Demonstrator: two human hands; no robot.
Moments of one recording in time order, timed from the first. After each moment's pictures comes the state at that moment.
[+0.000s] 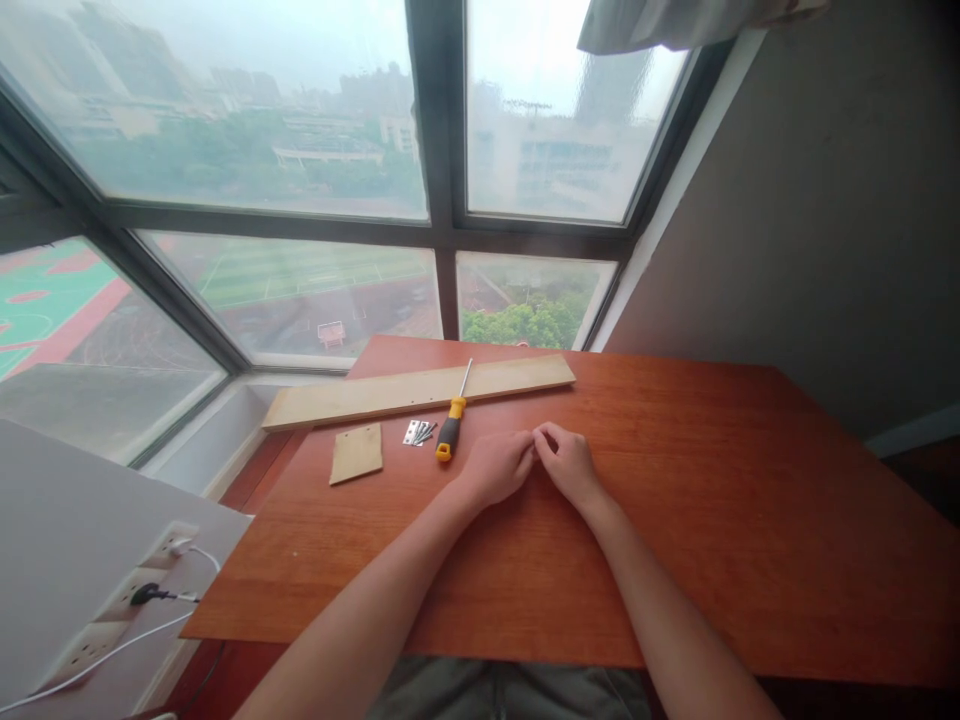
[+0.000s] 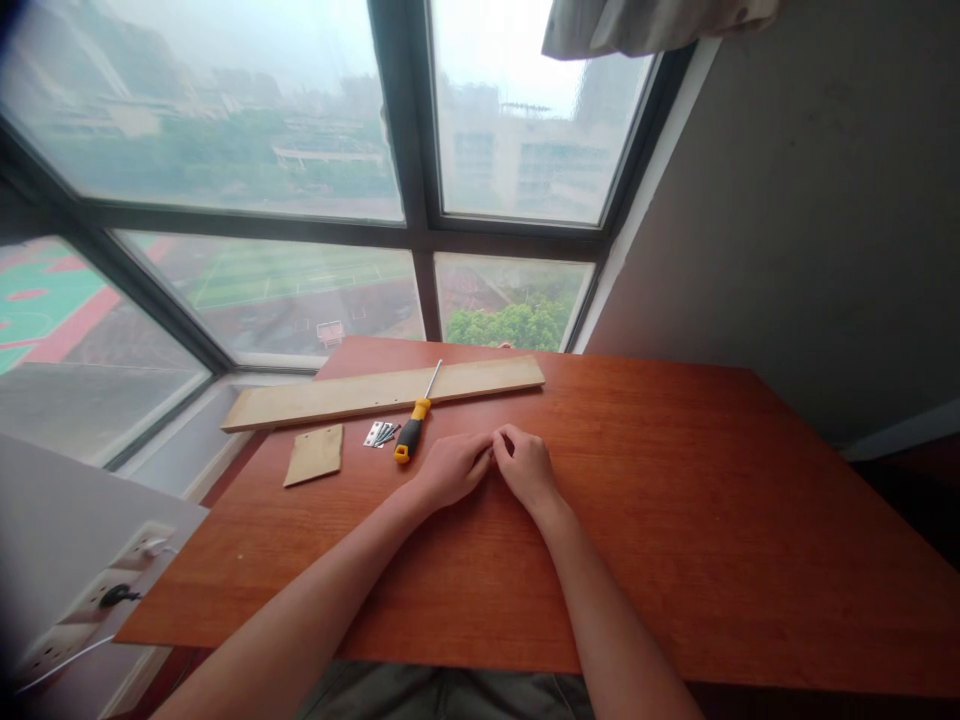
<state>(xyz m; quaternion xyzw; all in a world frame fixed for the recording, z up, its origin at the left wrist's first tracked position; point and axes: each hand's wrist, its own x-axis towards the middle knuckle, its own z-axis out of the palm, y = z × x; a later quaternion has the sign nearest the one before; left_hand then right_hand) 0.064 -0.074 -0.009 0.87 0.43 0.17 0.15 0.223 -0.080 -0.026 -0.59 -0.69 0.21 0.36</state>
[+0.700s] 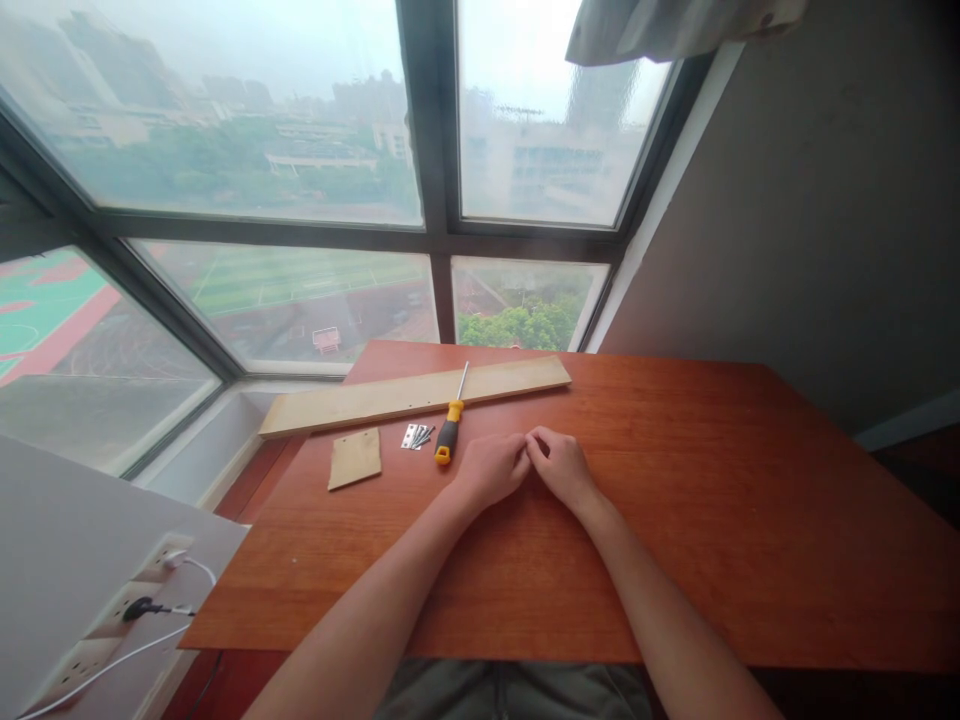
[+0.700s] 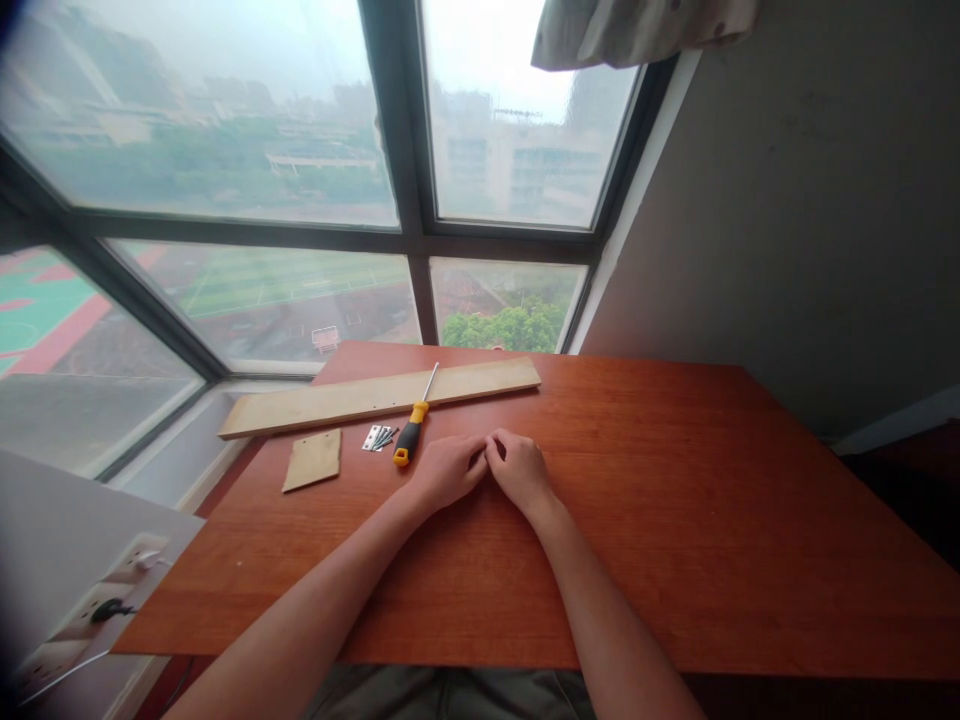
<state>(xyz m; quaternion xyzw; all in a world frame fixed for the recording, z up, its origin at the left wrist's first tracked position) 0.062 -0.075 -0.007 0.86 0.46 0.15 0.13 0.219 -0.082 -0.029 -0.61 -0.71 0.17 0.31</state>
